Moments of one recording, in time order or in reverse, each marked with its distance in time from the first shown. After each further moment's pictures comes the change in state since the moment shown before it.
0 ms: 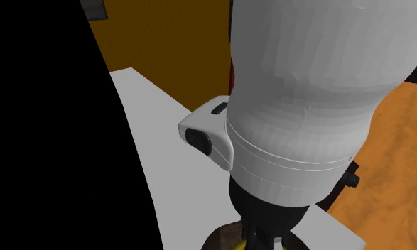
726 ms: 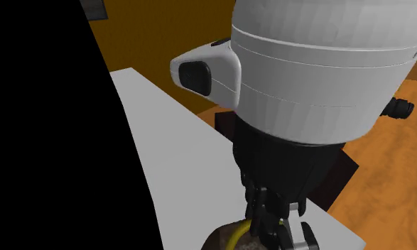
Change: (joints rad) arm 0.022 0.013 0.003 0.165 -0.003 -0.151 -0.007
